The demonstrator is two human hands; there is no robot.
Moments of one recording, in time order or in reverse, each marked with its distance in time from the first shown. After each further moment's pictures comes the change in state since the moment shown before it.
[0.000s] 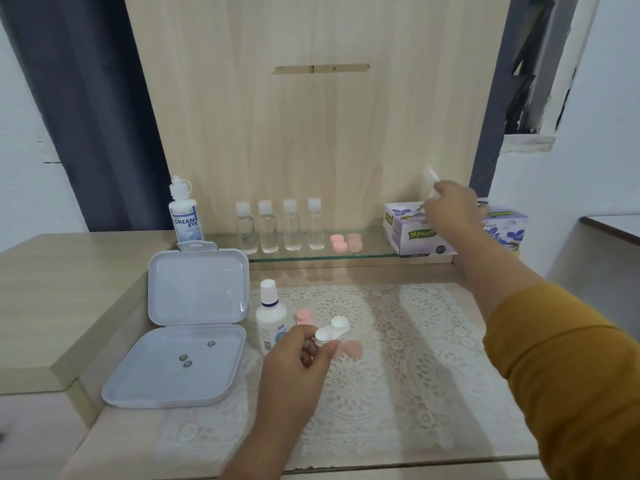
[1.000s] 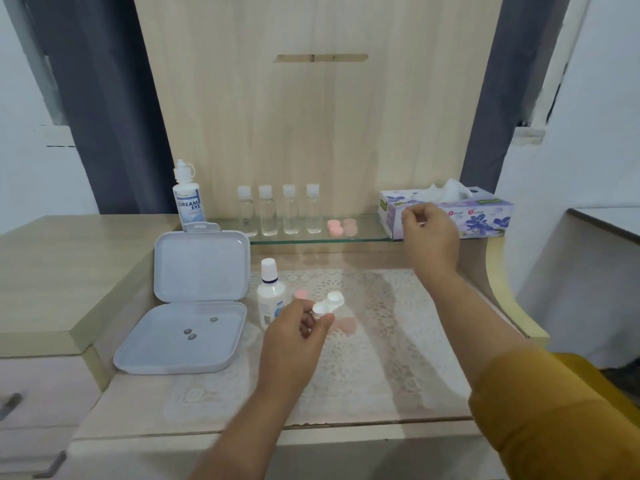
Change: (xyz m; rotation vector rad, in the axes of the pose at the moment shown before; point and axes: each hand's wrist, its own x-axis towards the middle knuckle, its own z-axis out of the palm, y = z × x) left_hand -0.003 0.008 -0.001 0.061 0.016 0.015; right_hand -0.096 -0.005 0.010 0.449 0.148 0.006
